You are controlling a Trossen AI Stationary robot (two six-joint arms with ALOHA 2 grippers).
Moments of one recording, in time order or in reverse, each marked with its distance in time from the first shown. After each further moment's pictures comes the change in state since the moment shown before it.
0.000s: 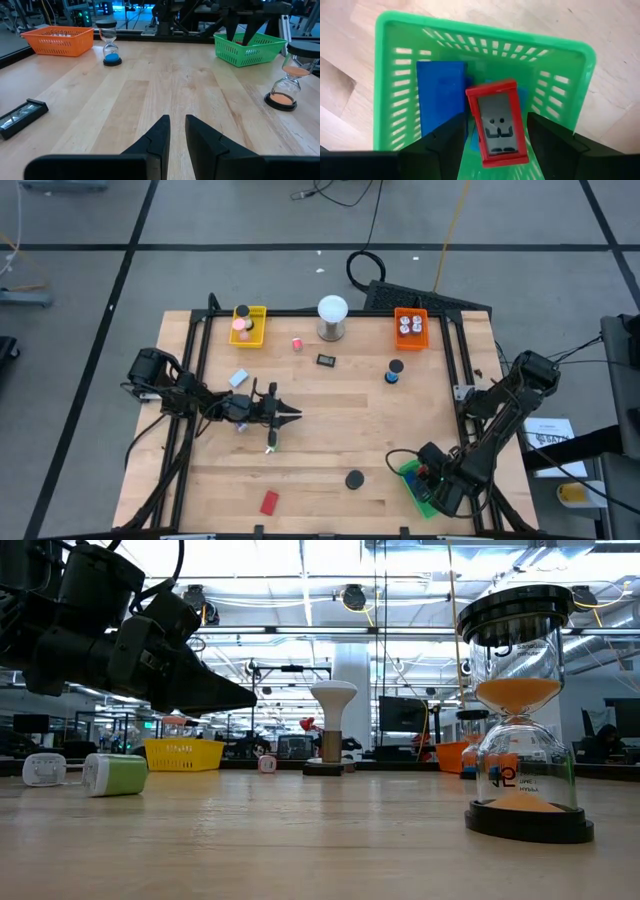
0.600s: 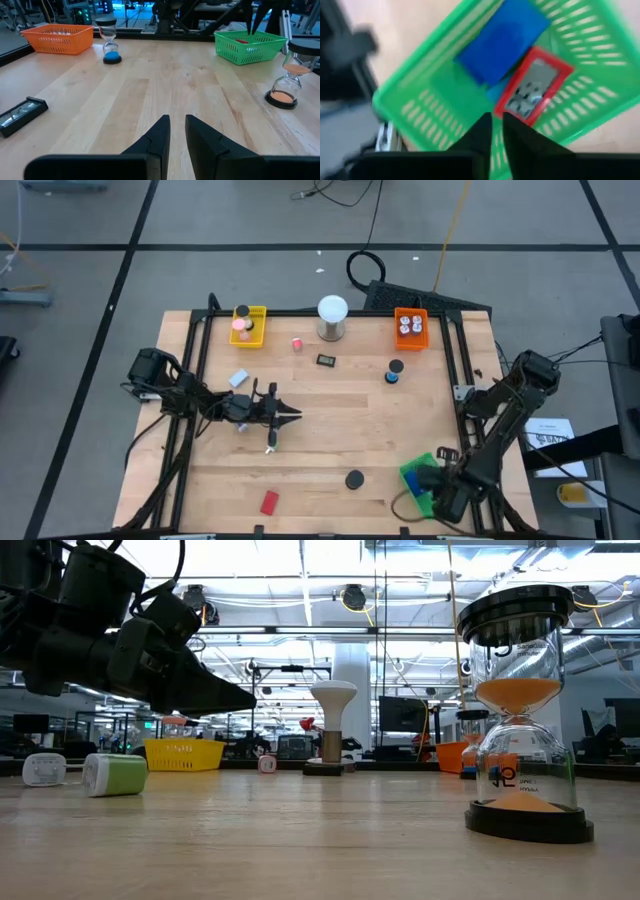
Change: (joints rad) left arm 0.000 0.000 0.000 -0.009 0.000 -0.002; right arm 0.015 -0.003 0.084 -0.003 -0.160 -0.679
